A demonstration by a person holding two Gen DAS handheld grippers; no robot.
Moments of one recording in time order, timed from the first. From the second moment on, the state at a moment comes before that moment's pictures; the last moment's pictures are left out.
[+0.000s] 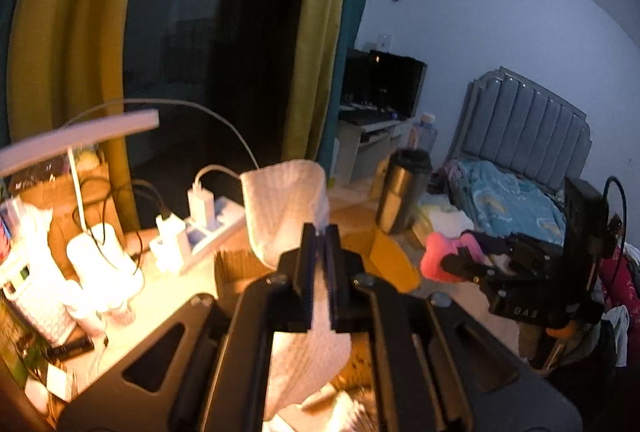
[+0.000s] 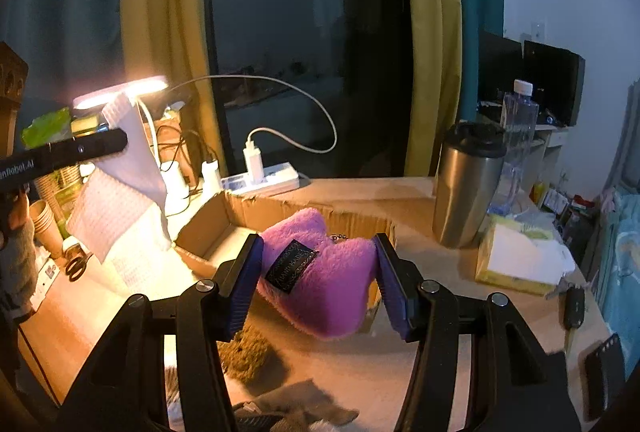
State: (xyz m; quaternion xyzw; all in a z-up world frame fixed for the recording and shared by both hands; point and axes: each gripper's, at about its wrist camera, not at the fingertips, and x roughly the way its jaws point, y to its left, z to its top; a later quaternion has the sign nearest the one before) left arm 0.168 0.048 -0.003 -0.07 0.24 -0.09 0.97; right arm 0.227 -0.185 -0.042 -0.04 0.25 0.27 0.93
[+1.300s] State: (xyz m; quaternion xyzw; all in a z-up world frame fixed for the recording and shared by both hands) left arm 0.300 0.082 -0.151 -0.06 0.40 -0.02 0.91; right arm 0.323 -0.146 -0.123 -0.07 0.37 0.22 0.90
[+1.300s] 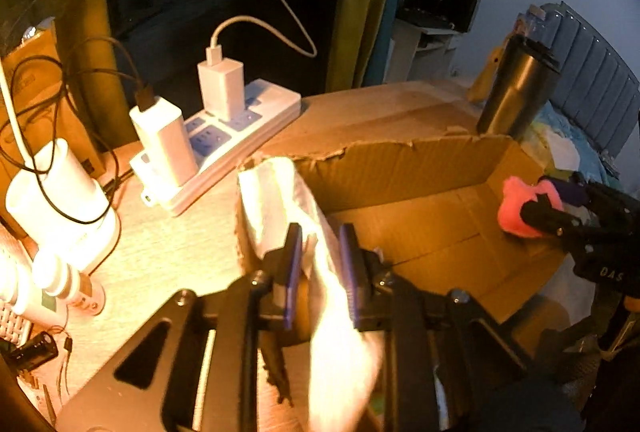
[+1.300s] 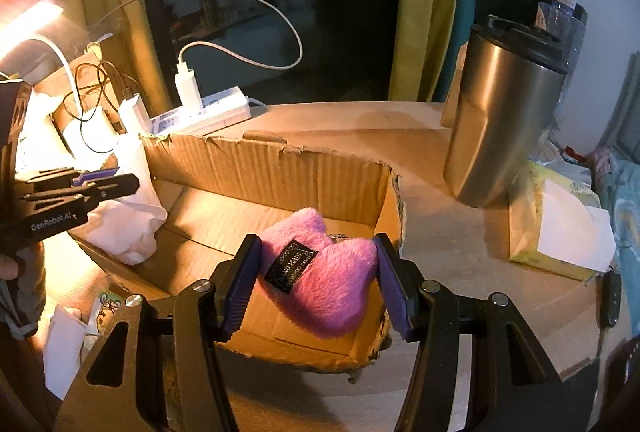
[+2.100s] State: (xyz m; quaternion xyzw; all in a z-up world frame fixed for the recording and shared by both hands) left arm 0.212 0.065 -0.069 -0.05 0.32 -0.02 0.95; right arm 0.242 -0.179 -0.077 -0.06 0.31 0.21 0.92
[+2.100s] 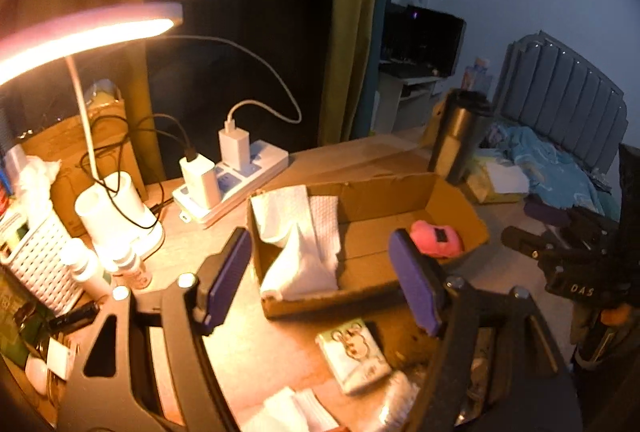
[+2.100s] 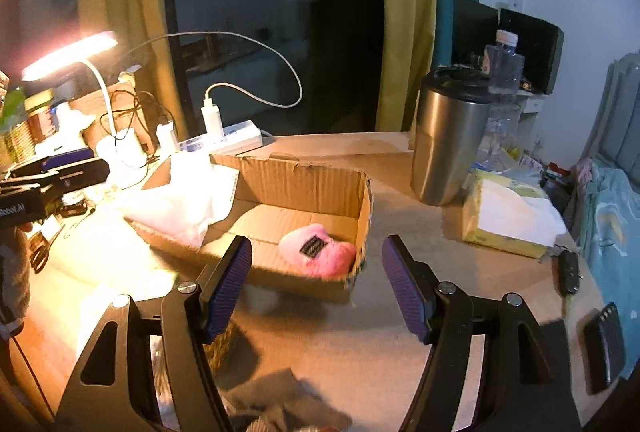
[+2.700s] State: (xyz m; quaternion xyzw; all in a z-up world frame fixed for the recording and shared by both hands) left arm 0.117 0.048 -0.055 -0.07 0.28 -0.03 0.96; right arm 0.154 -0.197 -0.053 -0.07 0.28 0.21 0.94
